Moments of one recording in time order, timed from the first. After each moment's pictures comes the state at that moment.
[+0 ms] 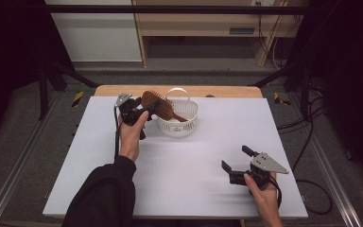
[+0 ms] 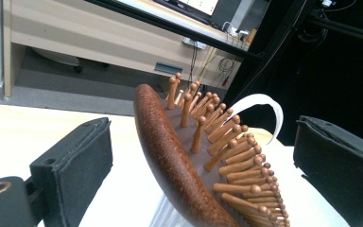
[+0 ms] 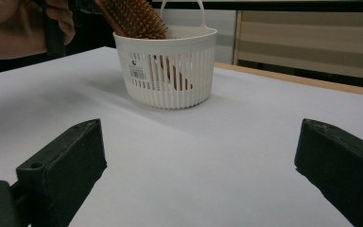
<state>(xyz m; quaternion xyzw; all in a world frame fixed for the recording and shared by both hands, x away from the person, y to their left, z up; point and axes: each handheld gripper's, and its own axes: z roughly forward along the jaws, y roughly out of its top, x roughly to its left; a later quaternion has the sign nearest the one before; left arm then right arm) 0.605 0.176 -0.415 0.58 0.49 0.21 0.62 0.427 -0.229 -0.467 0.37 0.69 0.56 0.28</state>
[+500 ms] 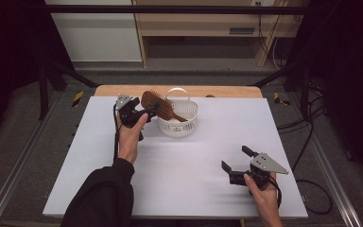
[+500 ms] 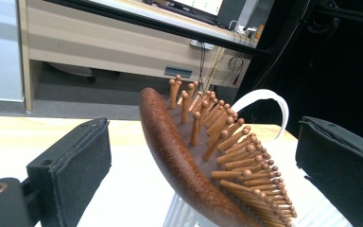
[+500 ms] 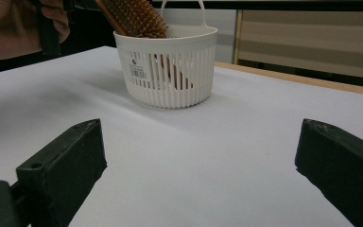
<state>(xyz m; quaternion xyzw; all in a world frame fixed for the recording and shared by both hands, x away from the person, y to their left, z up) 0.596 0.177 -0.413 0.59 0.47 0.24 0.60 0.427 -0.229 -0.467 0.37 0.69 0.56 0.28</state>
